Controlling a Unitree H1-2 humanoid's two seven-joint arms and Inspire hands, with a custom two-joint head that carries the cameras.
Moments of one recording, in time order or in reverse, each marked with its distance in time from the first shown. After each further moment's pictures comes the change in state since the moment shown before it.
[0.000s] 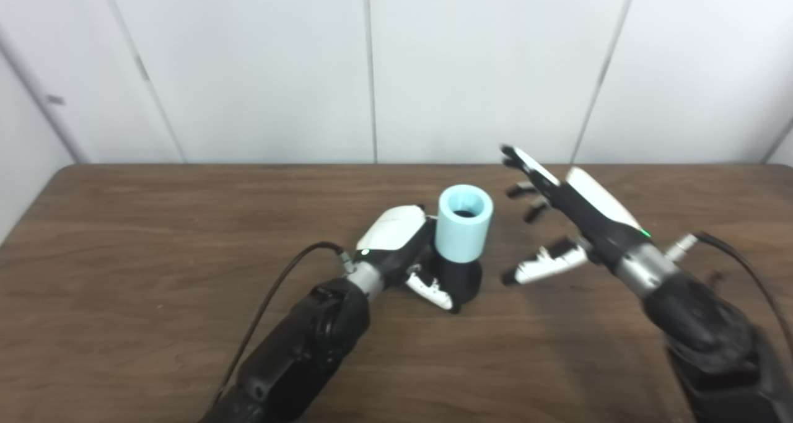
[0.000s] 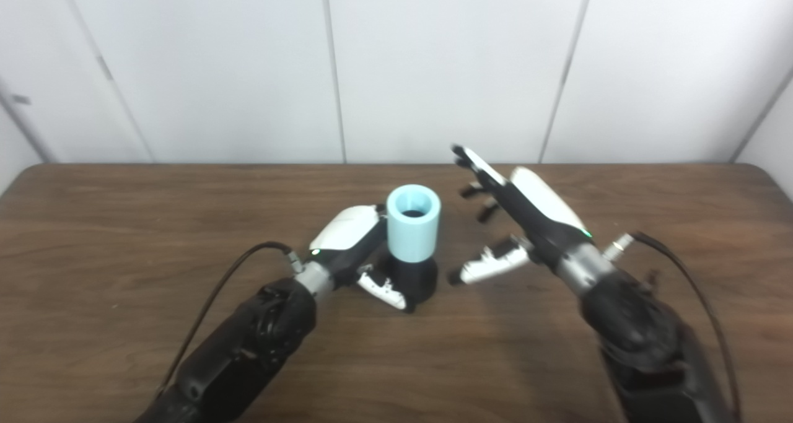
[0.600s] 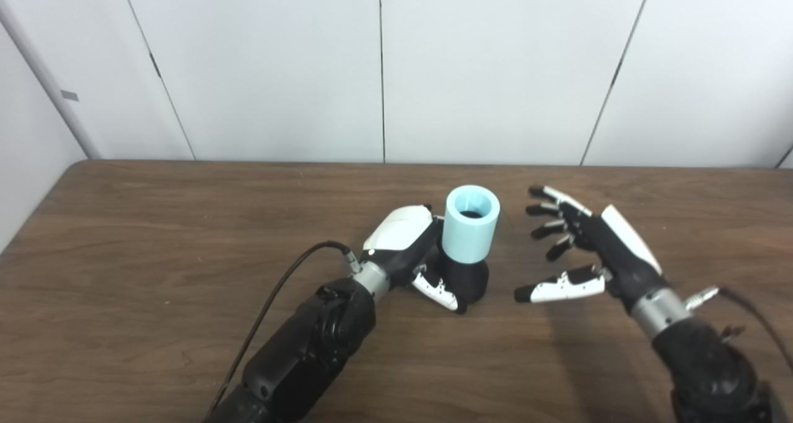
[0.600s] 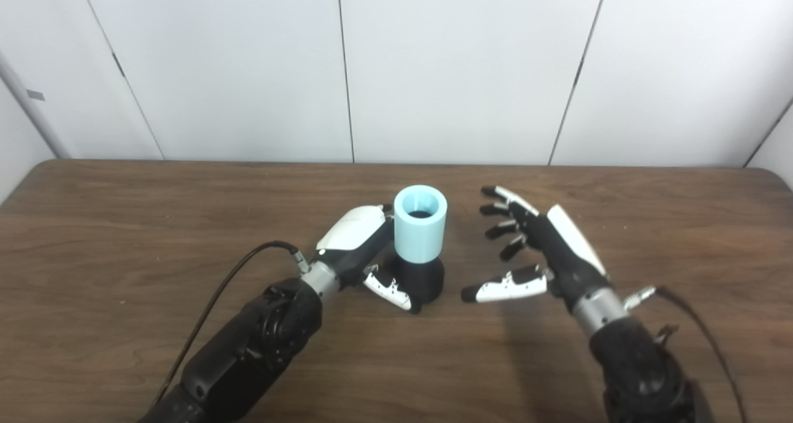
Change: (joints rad) left arm 0.013 0.002 0.021 -0.011 0.000 0.000 0.002; right arm 0.133 0.138 -0.065 -0.013 0.073 0.085 -0.134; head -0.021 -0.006
